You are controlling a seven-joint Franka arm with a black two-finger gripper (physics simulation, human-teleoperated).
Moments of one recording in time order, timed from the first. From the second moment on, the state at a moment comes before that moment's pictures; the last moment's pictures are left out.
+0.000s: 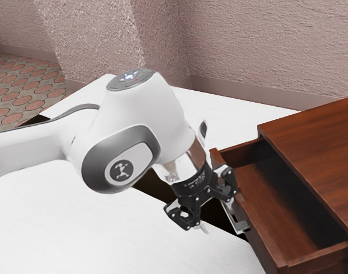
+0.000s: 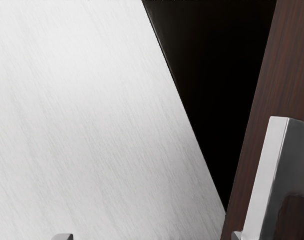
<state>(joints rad) -0.53 -0.17 0.19 -2.03 -0.05 2.10 -1.47</state>
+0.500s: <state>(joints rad) -0.53 -0.28 0.20 -2.13 -0.03 2.14 -1.47</state>
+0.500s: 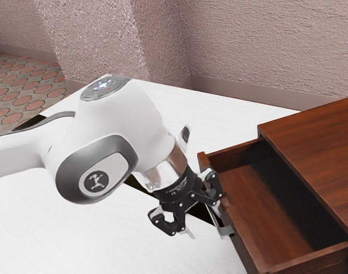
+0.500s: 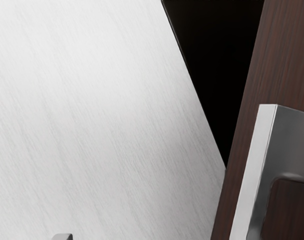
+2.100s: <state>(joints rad) -0.49 -0.35 0.17 -1.65 0.03 1.65 -1.48</state>
